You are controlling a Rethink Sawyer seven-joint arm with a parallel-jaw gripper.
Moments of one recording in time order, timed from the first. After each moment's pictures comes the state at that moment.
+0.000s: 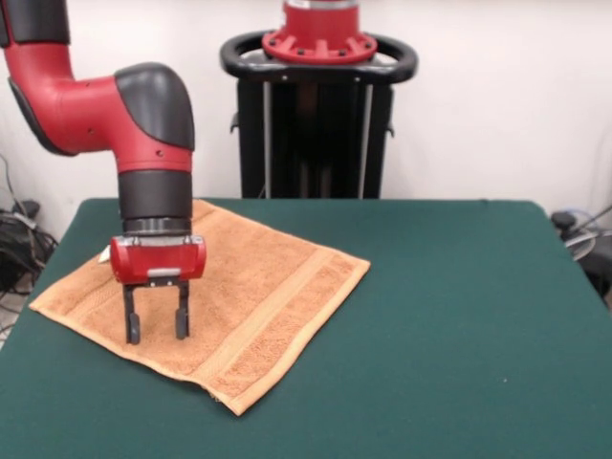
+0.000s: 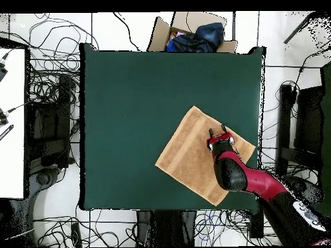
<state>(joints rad) -1.05 -0.34 0.43 1.83 -0.61 -0.25 0.92</state>
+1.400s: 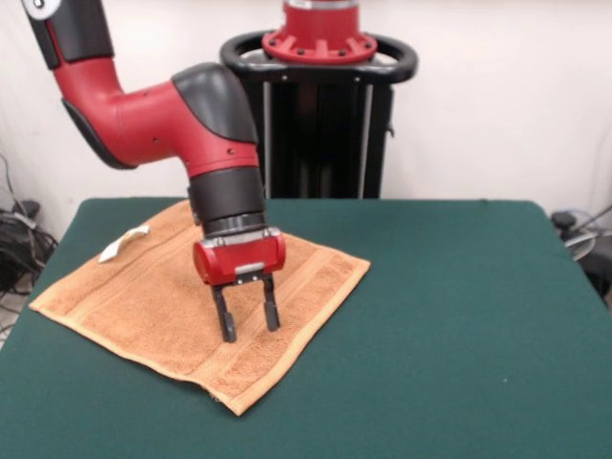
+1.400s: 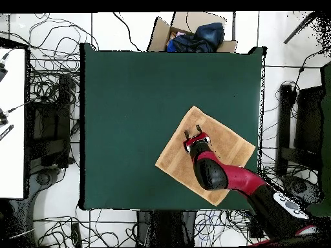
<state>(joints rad) -0.99 -0.31 0.49 1.90 -0.61 -0.25 0.92</state>
